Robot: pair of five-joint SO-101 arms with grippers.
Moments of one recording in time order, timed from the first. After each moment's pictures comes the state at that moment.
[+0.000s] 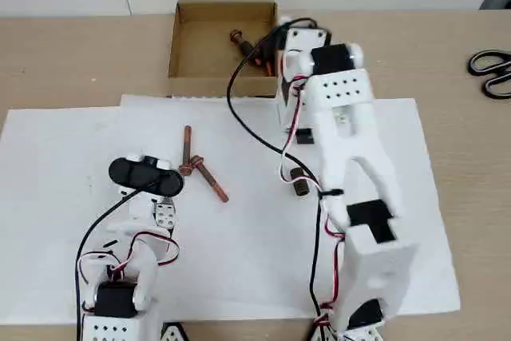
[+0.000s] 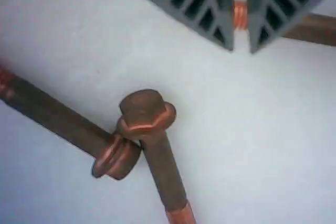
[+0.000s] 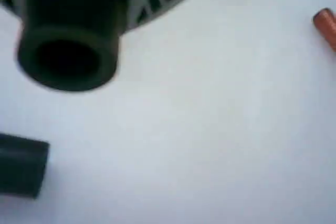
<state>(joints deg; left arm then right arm) -0.5 -102.8 96.2 53.1 -8.6 -15.0 19.2 -31.2 98.2 -5.8</state>
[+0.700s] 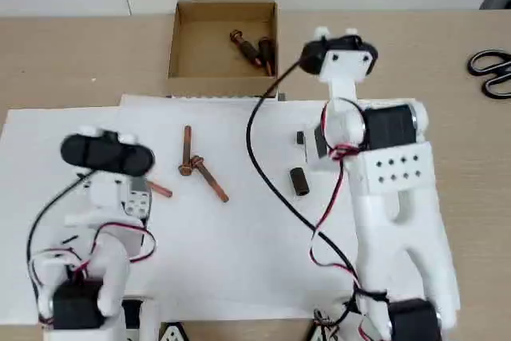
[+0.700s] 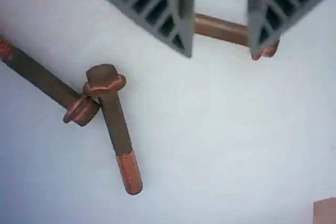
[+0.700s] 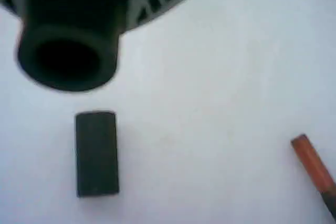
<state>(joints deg) -5.5 -80.7 57.4 71.7 -7.9 -13.0 -20.6 1.5 98.8 -5.8</state>
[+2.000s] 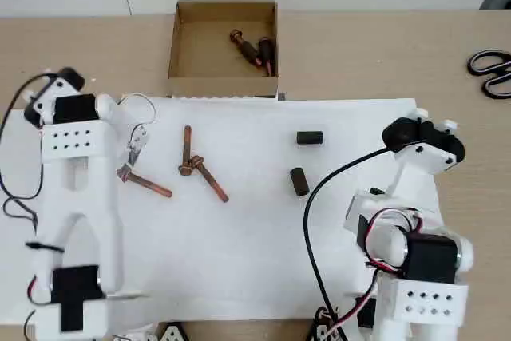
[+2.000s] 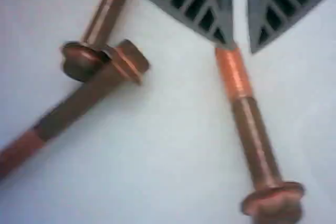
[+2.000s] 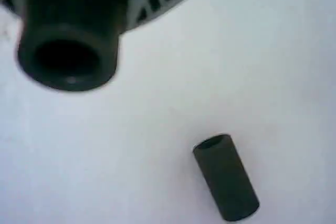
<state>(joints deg) -10.7 -4.0 9.4 90.4 51.9 2.2 -62.3 39.9 92.0 -16.2</state>
